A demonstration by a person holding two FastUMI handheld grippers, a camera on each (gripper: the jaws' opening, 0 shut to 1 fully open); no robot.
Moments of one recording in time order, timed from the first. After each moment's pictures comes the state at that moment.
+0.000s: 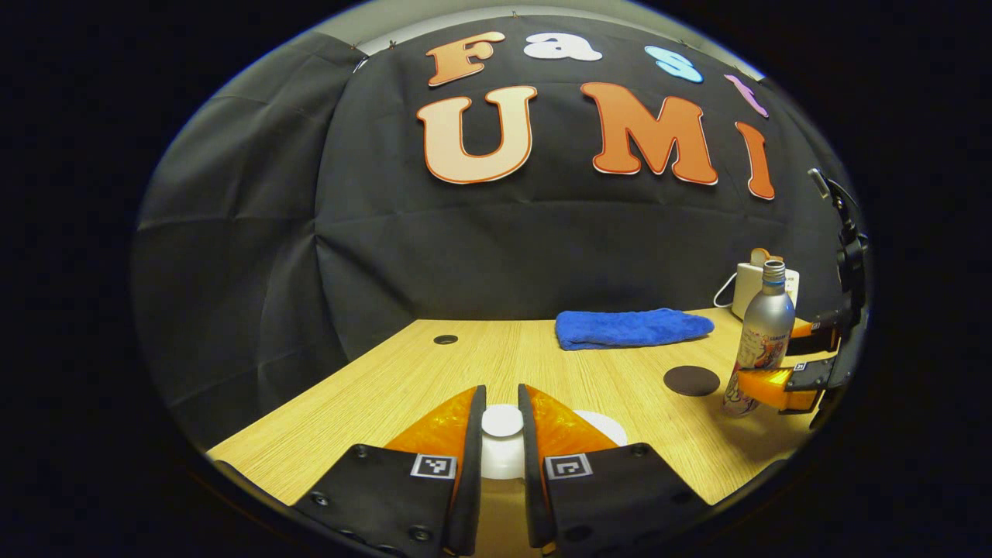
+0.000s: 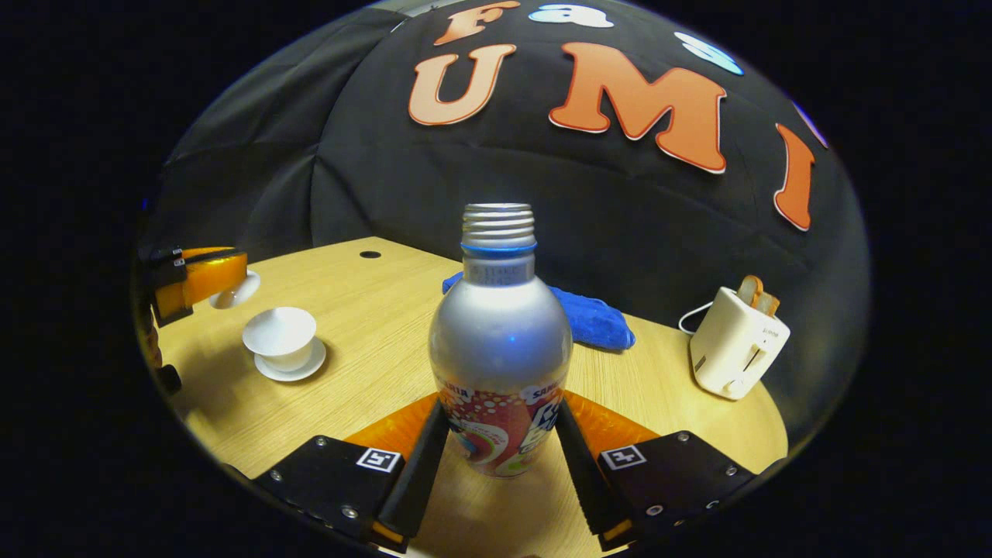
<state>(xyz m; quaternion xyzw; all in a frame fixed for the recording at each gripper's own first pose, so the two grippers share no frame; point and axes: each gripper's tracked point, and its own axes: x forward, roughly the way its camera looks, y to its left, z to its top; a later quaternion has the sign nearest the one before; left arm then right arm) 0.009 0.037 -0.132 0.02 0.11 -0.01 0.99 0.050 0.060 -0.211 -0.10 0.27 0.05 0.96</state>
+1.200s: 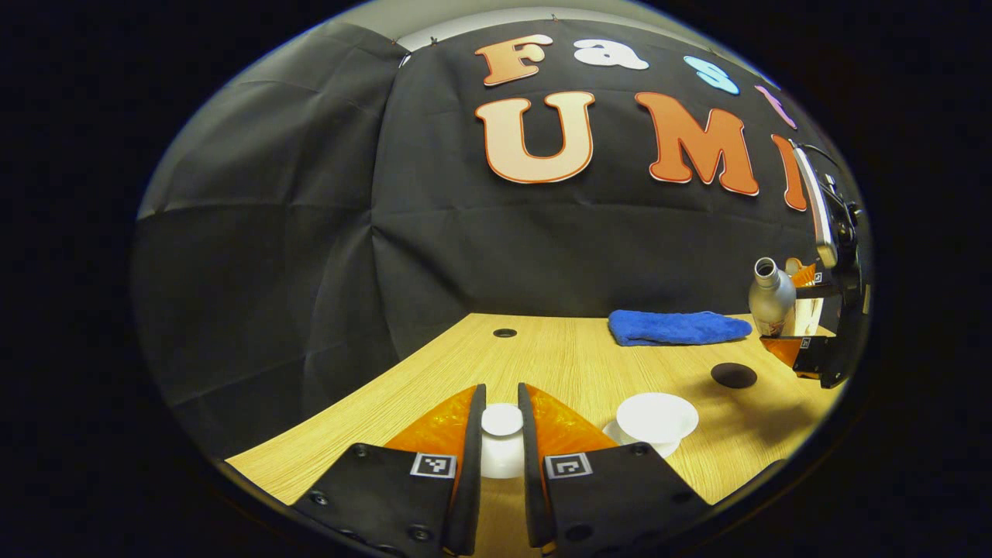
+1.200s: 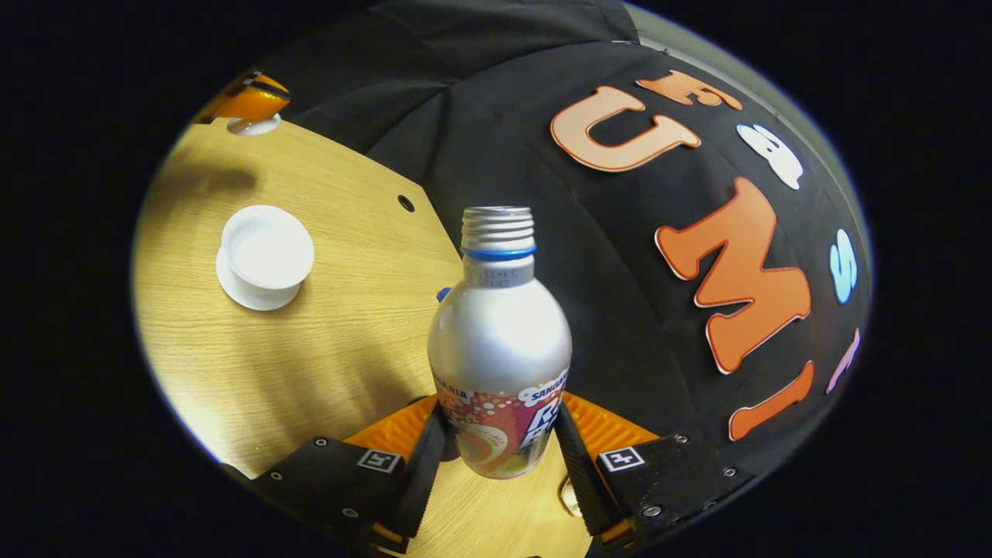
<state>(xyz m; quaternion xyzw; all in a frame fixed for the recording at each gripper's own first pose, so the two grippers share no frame) -0.017 0.122 -0.133 0.00 0.11 0.05 0.99 0.096 0.092 -0.160 -0.45 0.17 0.10 0.87</state>
